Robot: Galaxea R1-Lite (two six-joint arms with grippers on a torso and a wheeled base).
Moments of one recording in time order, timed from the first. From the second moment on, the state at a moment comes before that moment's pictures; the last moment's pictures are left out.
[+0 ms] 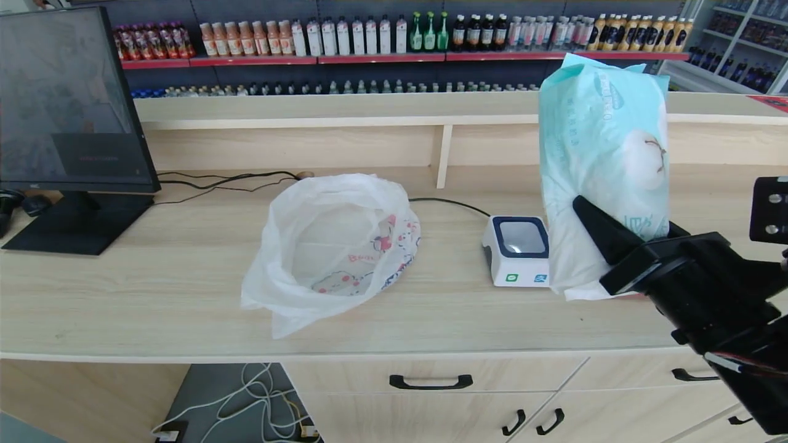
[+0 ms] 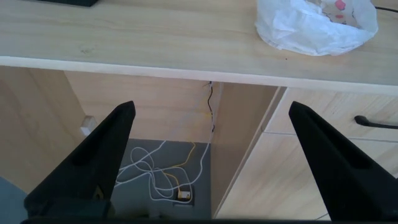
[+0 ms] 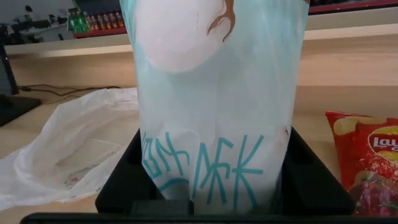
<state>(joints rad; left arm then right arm) 0.00 0.00 0.00 0.00 0.00 -0.01 0.57 1.54 -0.33 -1.57 -0.26 -0.01</state>
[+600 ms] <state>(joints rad) 0.00 0.00 0.00 0.00 0.00 0.00 0.57 1.73 -0.48 -1.57 -0.36 0.01</state>
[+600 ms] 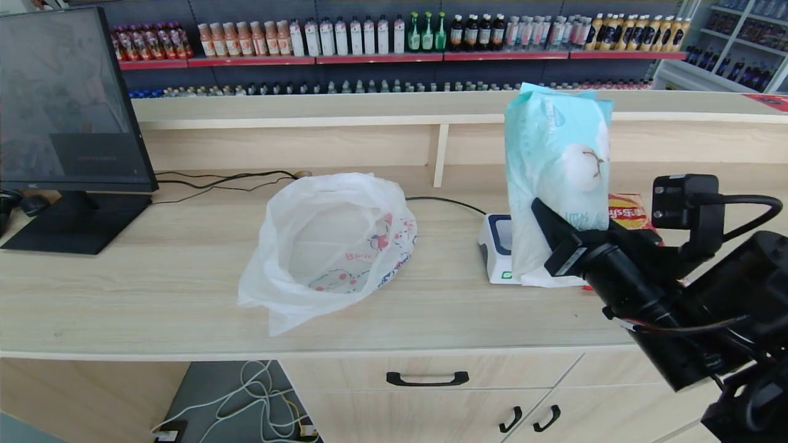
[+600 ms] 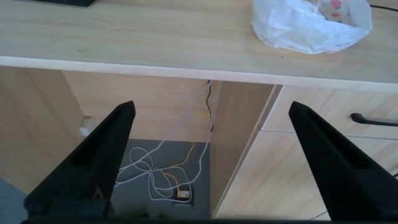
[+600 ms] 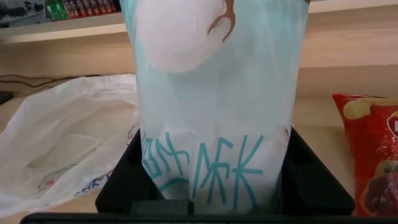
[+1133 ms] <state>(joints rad) 0.00 0.00 0.00 0.00 0.00 0.00 0.48 1.94 -0.66 -1.57 -0.45 0.04</state>
